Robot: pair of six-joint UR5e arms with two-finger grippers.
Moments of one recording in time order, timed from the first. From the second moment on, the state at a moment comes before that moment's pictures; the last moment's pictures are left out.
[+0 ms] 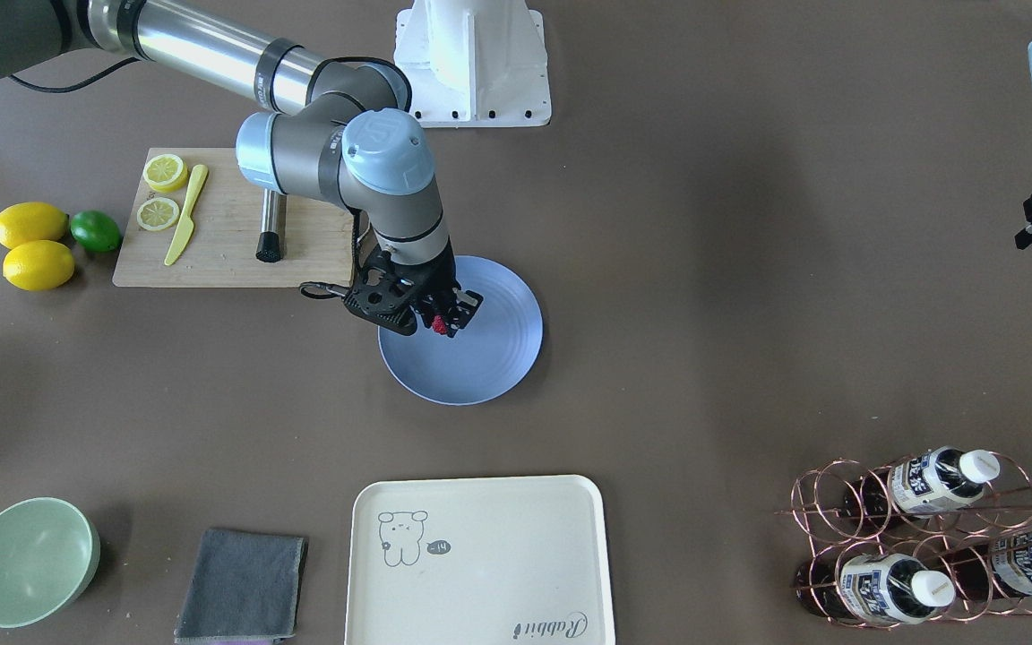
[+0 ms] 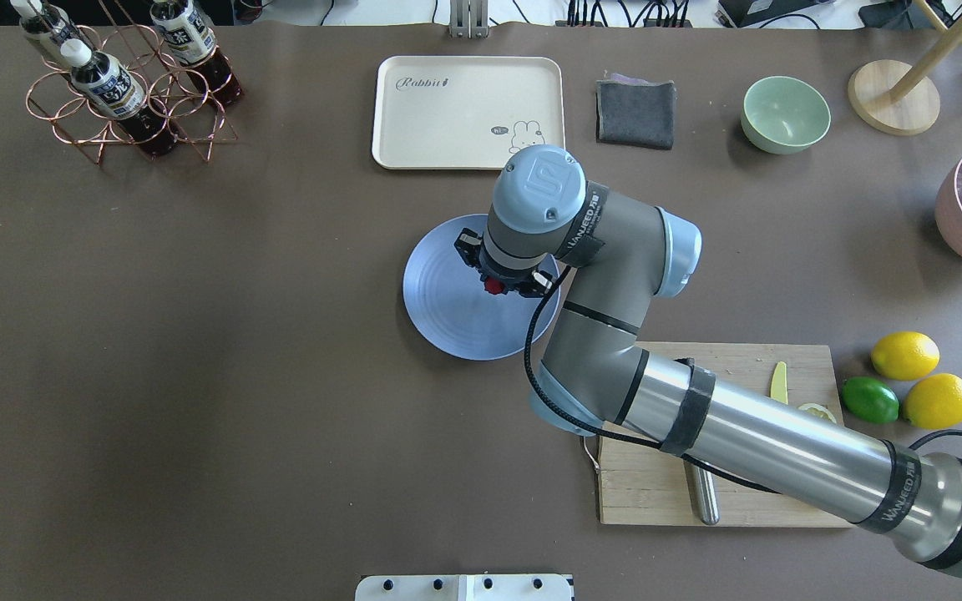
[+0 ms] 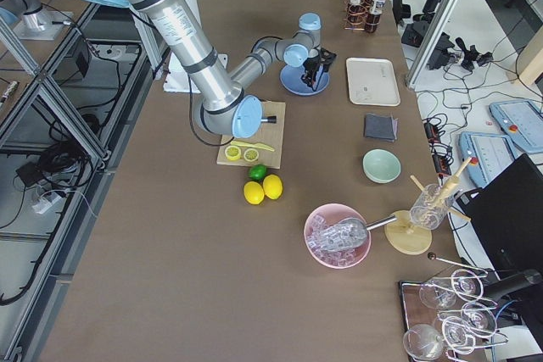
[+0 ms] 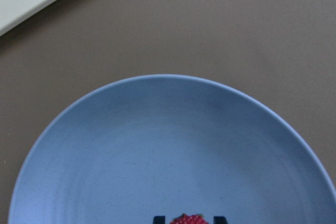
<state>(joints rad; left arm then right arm) -1.36 -1.50 -1.74 -1.87 -2.35 -0.10 0.54 -0.77 1.39 -1.36 1.85 1.72</state>
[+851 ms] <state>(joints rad) -1.38 -1.47 -1.74 -1.88 -2.36 -0.10 0.50 -0.70 1.28 -1.38 1.76 1.64</state>
